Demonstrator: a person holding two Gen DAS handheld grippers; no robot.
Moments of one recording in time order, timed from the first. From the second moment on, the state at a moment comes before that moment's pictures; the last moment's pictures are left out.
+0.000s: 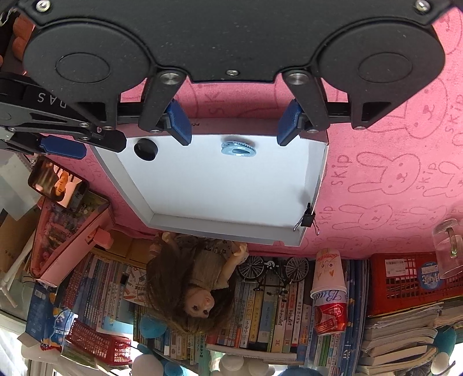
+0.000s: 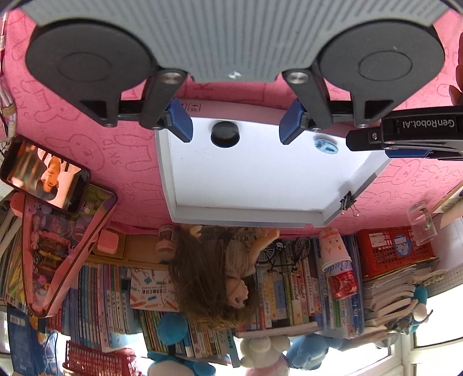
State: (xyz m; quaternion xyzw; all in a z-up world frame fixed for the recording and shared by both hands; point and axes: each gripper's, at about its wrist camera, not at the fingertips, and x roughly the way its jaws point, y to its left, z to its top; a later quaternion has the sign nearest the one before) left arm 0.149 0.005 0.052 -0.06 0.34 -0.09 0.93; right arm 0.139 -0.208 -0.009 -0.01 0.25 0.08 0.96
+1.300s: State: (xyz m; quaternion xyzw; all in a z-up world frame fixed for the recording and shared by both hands) left arm -0.010 0.027 0.000 -0.01 0.23 -0.07 0.97; right arm 0.011 -0.228 -0.092 0.02 0.16 0.03 0.99
